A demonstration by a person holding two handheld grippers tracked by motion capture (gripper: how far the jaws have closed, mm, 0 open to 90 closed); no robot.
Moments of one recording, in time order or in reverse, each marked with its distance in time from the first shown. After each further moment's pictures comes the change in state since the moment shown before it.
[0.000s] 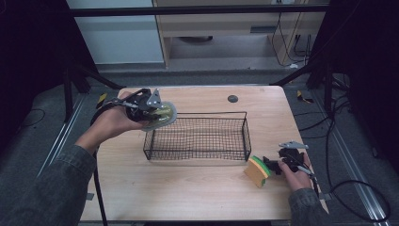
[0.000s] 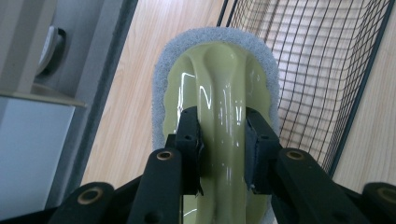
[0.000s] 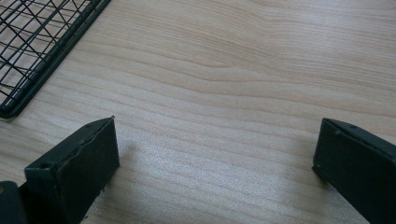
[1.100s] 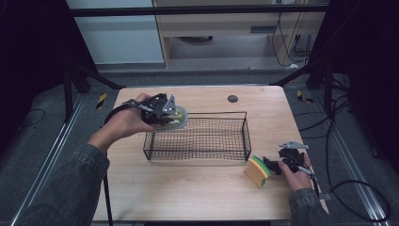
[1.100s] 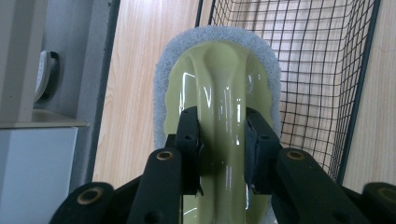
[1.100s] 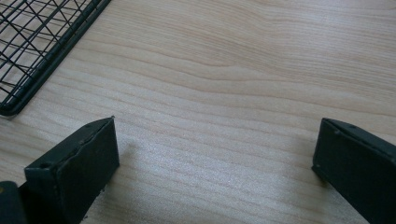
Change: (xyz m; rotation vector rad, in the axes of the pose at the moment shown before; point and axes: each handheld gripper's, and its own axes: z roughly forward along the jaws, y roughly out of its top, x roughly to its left) left arm -0.012 0.025 0.023 0.022 -0.026 0.147; right arm 0.000 -0.001 -0.001 0.000 0.005 0.005
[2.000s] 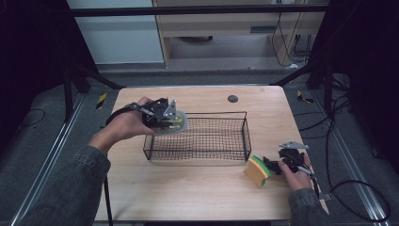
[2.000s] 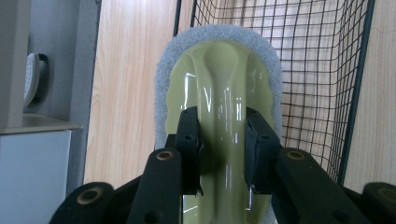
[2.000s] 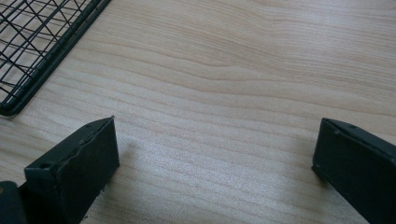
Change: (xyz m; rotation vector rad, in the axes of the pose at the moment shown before) left arm -0.006 -0.007 0.015 0.015 -0.032 0.028; right arm 0.000 0.000 0.000 0.001 0.001 0.002
